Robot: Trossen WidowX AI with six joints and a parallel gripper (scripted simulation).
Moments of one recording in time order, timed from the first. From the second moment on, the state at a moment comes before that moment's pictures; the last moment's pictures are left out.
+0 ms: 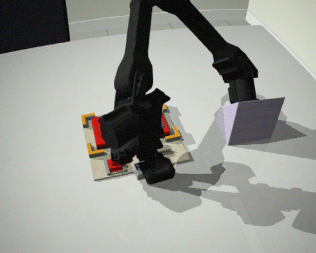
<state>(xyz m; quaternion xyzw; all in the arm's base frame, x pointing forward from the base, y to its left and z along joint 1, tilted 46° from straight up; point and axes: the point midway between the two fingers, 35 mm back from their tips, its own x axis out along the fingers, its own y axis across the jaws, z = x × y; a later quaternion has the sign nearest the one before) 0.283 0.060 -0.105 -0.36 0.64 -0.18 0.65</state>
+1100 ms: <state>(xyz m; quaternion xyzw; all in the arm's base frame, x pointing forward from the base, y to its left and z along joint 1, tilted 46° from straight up) 0.277 0.122 -0.042 -0.36 0.65 -0.18 0.65</state>
